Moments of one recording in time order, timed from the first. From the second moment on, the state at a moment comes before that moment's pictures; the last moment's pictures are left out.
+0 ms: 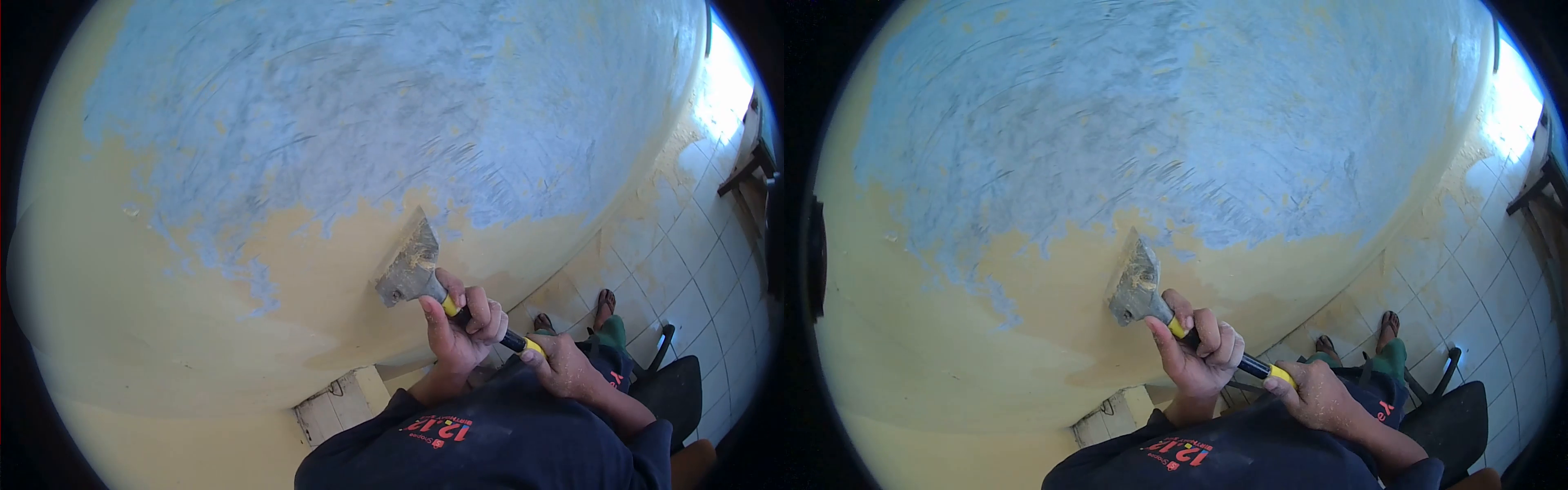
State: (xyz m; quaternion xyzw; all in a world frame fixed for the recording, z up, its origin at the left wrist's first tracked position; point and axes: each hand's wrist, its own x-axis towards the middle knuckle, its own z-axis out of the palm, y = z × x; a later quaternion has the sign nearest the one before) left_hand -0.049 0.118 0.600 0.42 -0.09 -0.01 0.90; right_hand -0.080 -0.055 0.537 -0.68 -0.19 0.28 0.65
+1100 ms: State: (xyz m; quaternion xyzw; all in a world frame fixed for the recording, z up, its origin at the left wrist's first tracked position) left_hand -0.050 0.113 0.608 0.43 -0.07 -0.01 0.90; right_hand -0.083 -0.061 0.544 -0.66 -0.18 0.31 0.66
